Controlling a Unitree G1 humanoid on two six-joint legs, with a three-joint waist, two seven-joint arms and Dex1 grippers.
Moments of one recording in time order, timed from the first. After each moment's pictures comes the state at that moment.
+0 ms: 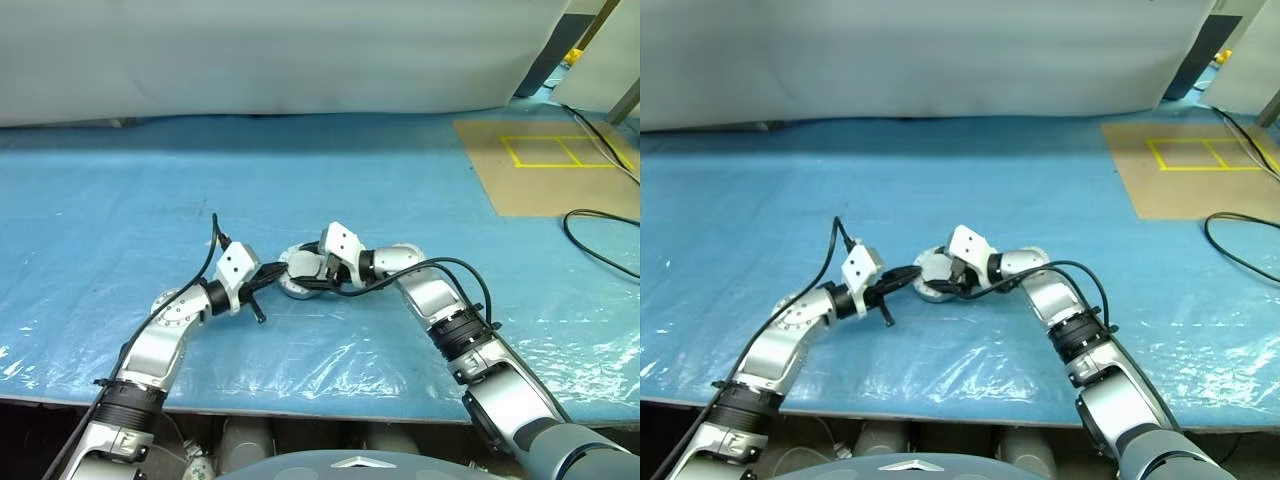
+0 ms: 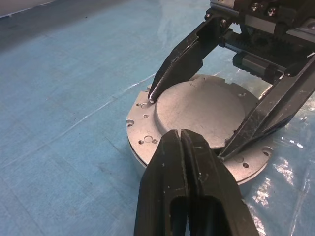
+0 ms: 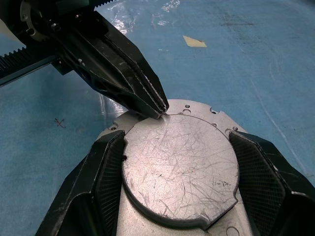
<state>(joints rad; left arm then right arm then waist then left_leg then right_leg) -0.16 0.40 -0.12 0.02 -0.20 0.08 -0.78 -0.56 -0.28 0.39 0.34 0.03 0.14 0.94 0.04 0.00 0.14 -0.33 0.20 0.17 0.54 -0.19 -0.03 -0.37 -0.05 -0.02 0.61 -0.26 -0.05</state>
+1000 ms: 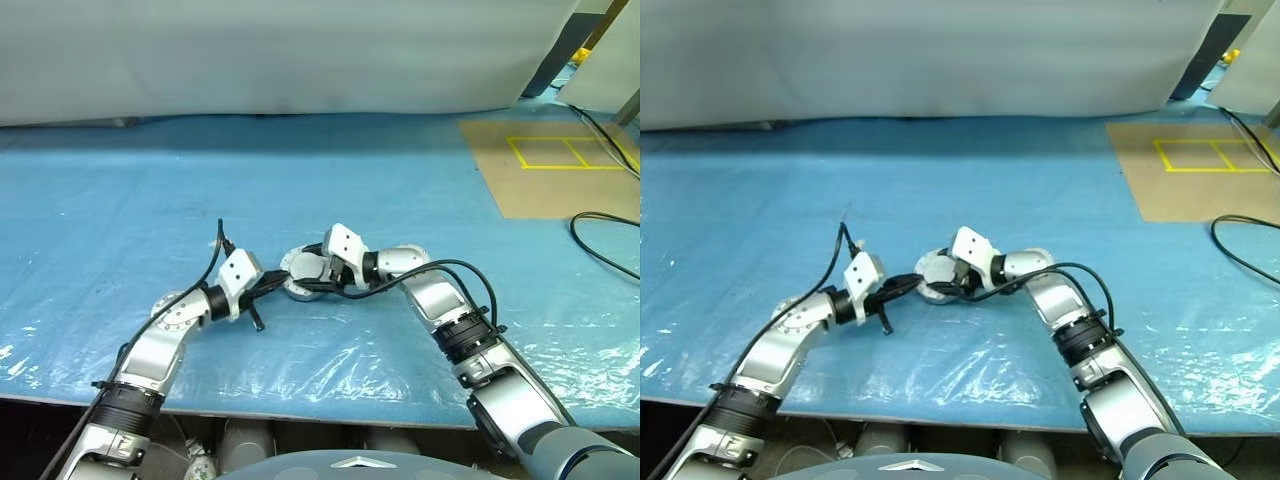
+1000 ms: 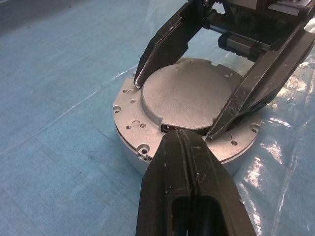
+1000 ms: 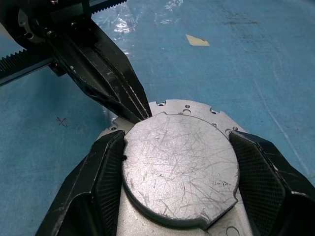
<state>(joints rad) -0.15 0.43 -0.15 0.03 -0.17 0.06 -0.83 -0.54 -0.30 0.38 0.29 0.03 0.17 0.96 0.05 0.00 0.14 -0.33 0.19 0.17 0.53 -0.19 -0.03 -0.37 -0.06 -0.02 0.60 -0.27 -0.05</state>
